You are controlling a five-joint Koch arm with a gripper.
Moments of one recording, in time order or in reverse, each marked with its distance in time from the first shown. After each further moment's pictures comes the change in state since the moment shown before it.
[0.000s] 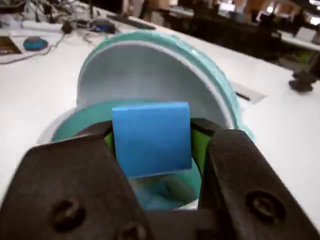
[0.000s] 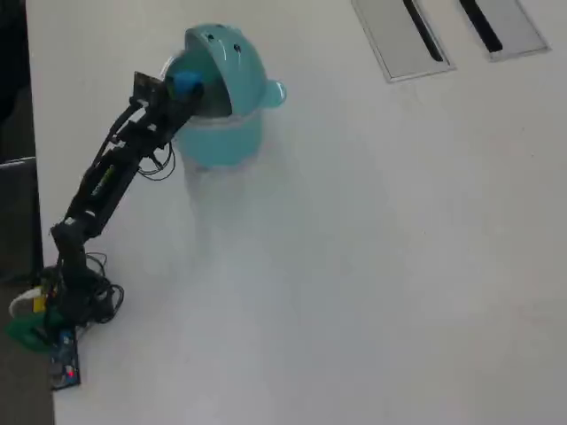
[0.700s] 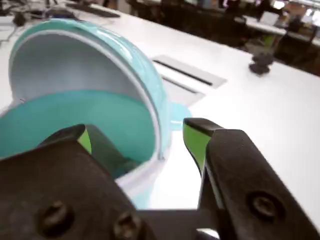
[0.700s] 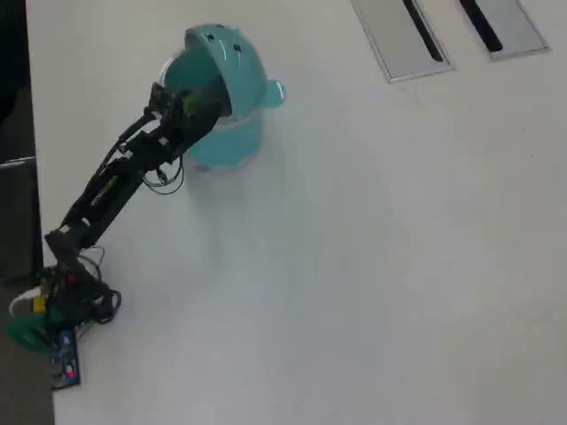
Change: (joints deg) arm 9.8 8.3 5.6 4.0 0.0
